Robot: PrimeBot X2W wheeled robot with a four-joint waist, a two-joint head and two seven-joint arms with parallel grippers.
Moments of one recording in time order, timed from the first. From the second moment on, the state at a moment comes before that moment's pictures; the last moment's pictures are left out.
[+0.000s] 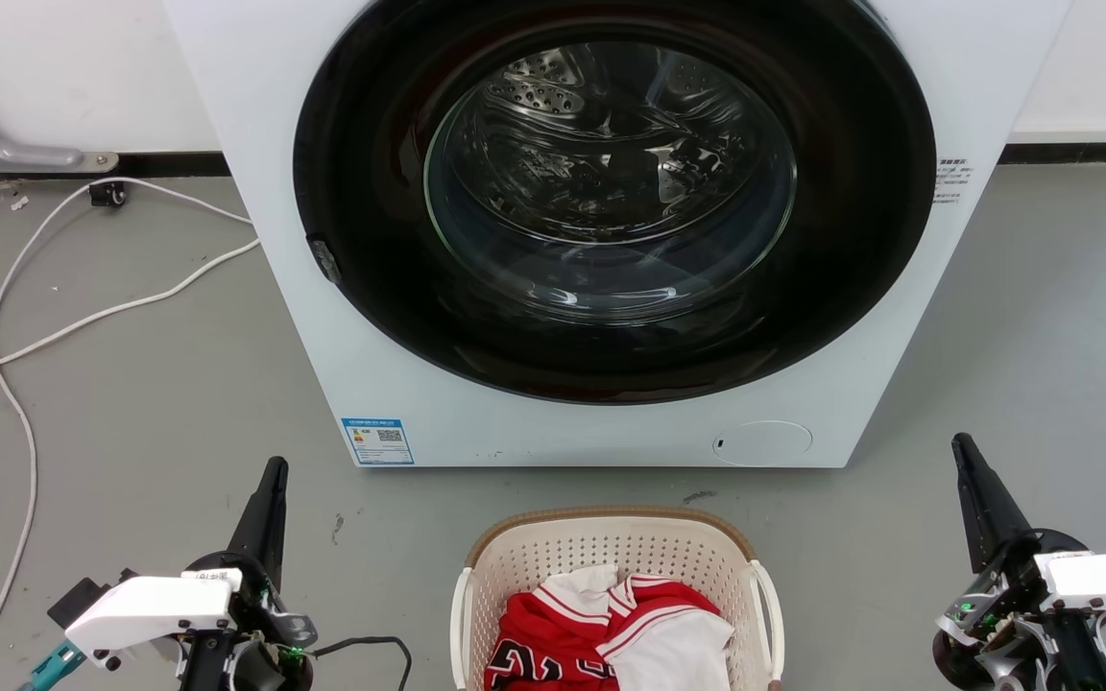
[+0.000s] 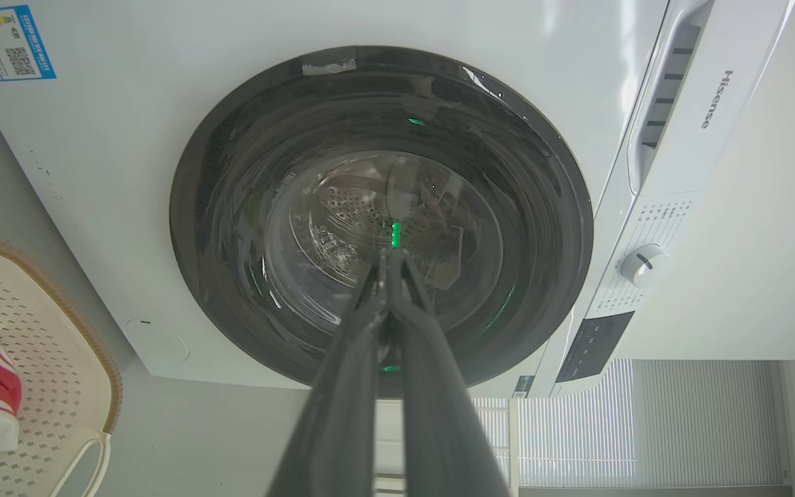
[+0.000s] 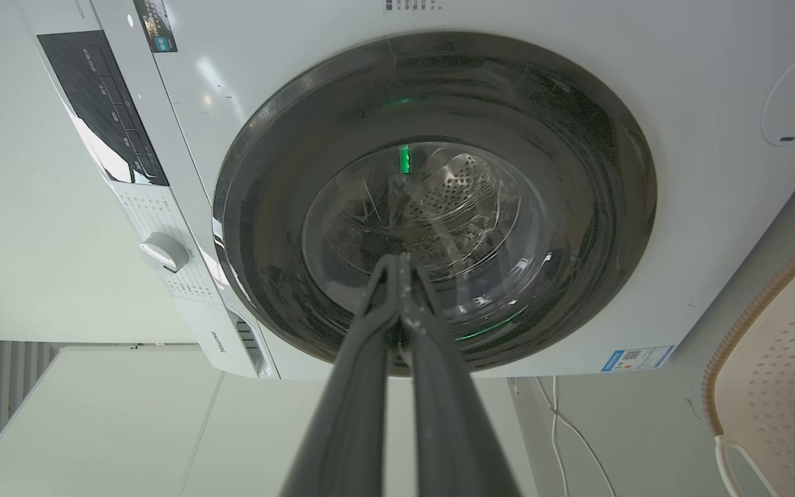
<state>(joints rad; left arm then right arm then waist) -0.10 0.07 0.09 0.24 -1.63 -0.13 0.10 -0.10 -0.06 -0.10 0.24 1.63 0.13 0.10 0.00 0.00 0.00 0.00</state>
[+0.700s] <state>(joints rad) -0.10 0.06 0.10 0.24 -1.63 -0.13 0.10 -0.10 -0.06 -0.10 0.24 1.63 0.13 0.10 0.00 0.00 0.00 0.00</state>
